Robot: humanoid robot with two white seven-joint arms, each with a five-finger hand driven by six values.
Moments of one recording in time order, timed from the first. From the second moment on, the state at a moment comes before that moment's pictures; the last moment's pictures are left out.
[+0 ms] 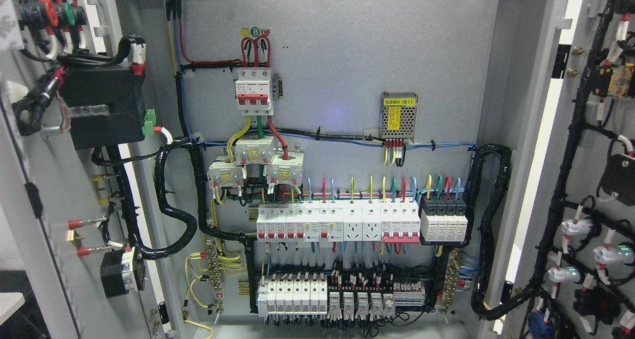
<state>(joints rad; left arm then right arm) 0.34 0.36 -0.35 -1.47 0.30 -0.49 -0.32 0.44 -0.46 0.16 -1.94 -0.55 -0.75 0.34</state>
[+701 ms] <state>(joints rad) 0.38 0.45 -0.40 -1.62 0.27 -0.76 -0.33 0.41 -0.53 -0.01 -2.01 -0.56 -0.78 0.34</state>
